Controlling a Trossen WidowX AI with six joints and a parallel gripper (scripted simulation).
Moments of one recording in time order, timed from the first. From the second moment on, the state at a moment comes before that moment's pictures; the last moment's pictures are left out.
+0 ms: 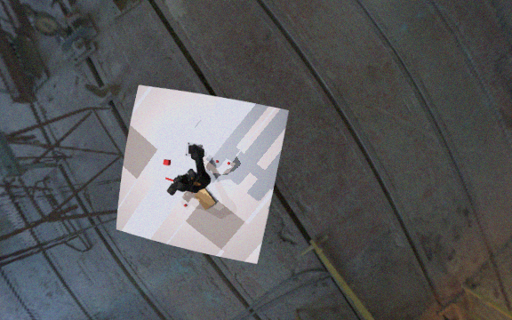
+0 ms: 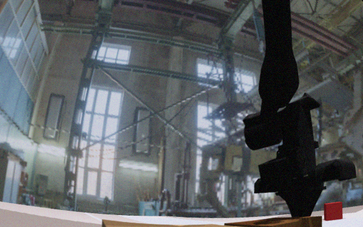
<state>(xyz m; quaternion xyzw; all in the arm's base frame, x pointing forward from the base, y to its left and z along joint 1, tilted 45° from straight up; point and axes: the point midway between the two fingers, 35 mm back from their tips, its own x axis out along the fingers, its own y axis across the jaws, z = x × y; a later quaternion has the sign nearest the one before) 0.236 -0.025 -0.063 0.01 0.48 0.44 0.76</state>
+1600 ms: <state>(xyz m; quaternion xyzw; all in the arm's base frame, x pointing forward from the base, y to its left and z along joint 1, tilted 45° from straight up) 0.204 -0.071 -0.054 0.02 0.48 0.44 0.76</state>
